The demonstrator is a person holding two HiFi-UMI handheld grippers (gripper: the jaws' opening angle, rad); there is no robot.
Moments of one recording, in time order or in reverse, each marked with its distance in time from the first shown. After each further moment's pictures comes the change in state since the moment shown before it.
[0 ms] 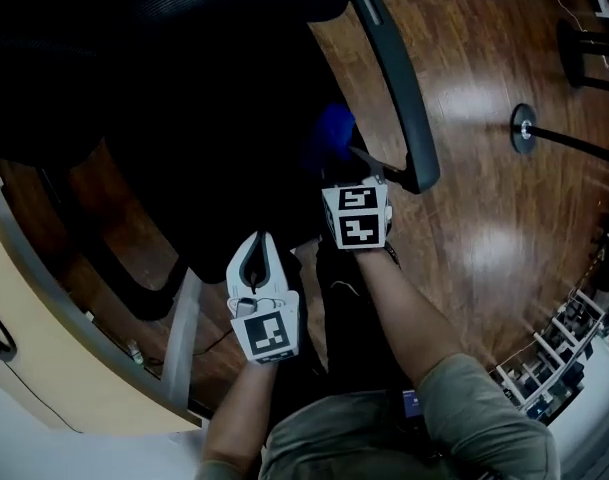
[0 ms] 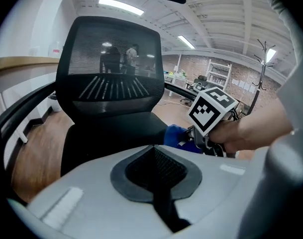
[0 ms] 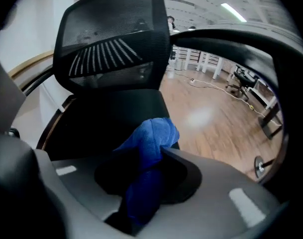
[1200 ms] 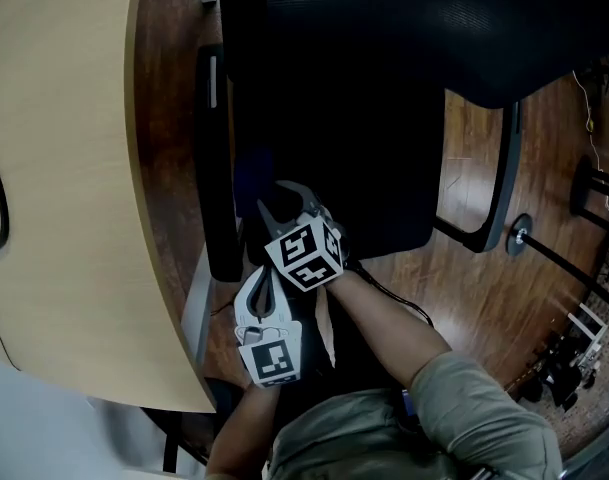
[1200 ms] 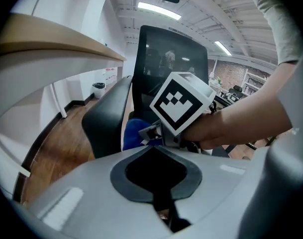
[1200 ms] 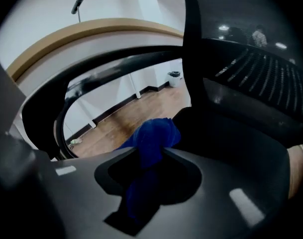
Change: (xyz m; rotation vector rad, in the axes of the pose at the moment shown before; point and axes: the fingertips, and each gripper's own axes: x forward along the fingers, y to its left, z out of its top) left arm -0.127 0.145 -0.068 -0.283 0.001 0.288; right arm -0.010 0.376 0.009 -0.626 -0.018 0.616
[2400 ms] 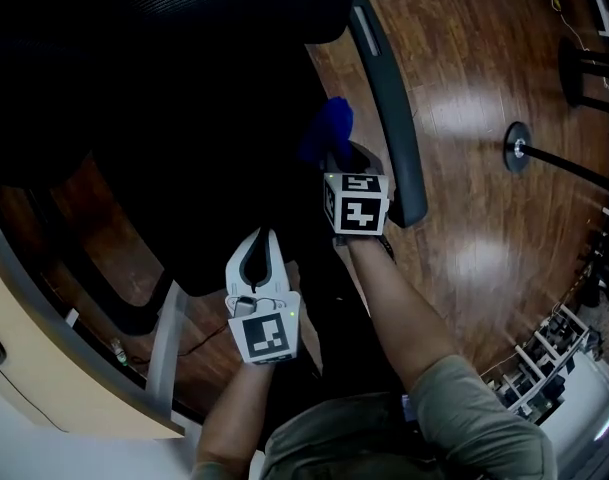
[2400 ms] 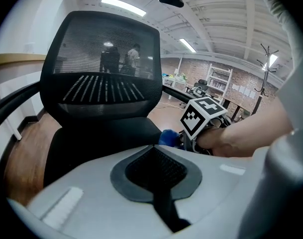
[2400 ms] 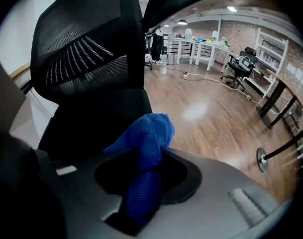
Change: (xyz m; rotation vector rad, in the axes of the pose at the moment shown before) left arm 0.114 -0.232 0.045 0.248 -0.016 -0.310; right arm -0.191 -0.309 -0.226 0.735 0.025 -0.619
